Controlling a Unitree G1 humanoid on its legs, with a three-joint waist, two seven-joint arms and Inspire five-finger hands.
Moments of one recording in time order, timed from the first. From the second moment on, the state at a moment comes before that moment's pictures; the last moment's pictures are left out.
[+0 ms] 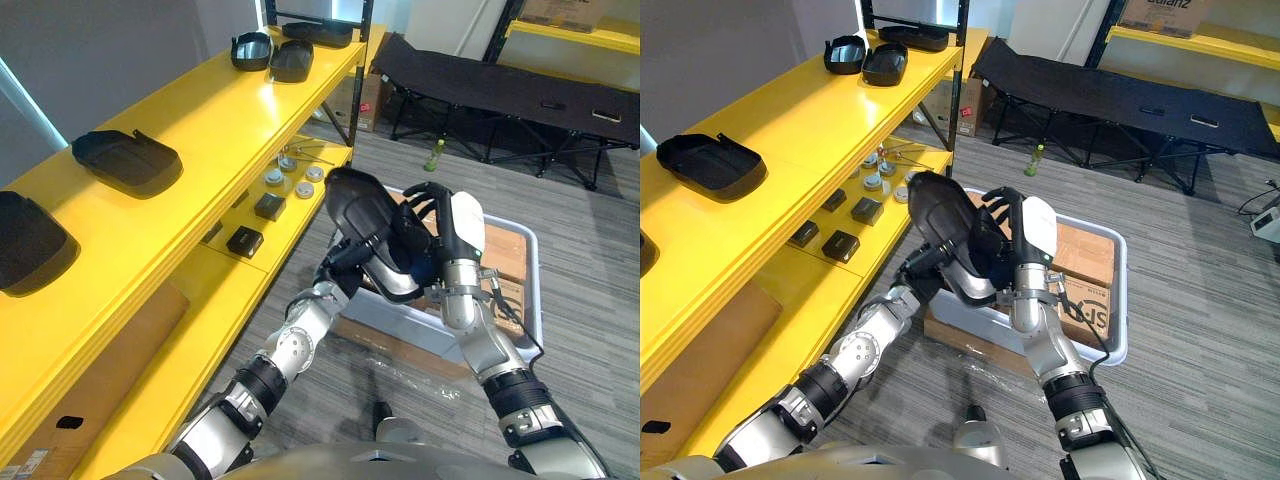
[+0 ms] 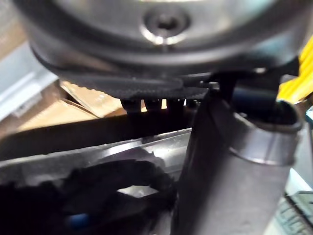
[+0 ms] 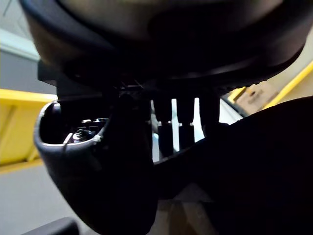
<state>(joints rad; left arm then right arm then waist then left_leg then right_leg) -0.36 0.00 -0.55 0.48 -1.26 -0.13 0.16 -0.20 -0.30 0.19 0.27 -0.52 -0.18 -0.49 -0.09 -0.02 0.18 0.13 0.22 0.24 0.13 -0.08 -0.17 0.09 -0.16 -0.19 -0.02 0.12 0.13</state>
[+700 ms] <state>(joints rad) -0.34 -0.02 -0.55 0.49 -1.35 -0.31 0.10 -0.03 -0.18 0.27 0.08 -0.42 -0.42 -0.60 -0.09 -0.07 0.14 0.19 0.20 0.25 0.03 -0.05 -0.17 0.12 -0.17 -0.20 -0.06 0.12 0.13</state>
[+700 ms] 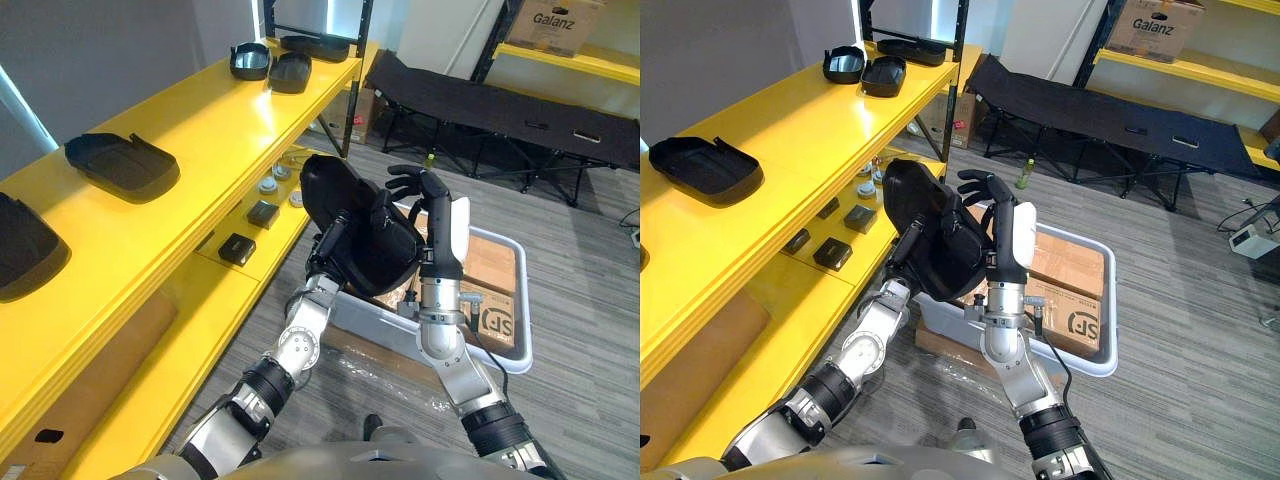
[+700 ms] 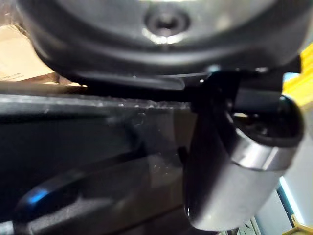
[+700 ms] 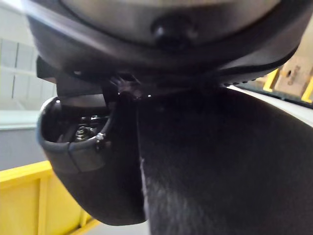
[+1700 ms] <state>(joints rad) 0.38 -0.04 0.23 -0.59 0.17 -0.37 0.77 0.13 -0.08 0.25 -0.09 0.32 -0.41 -0.14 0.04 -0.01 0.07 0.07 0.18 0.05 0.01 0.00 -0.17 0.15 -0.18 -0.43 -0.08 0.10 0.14</state>
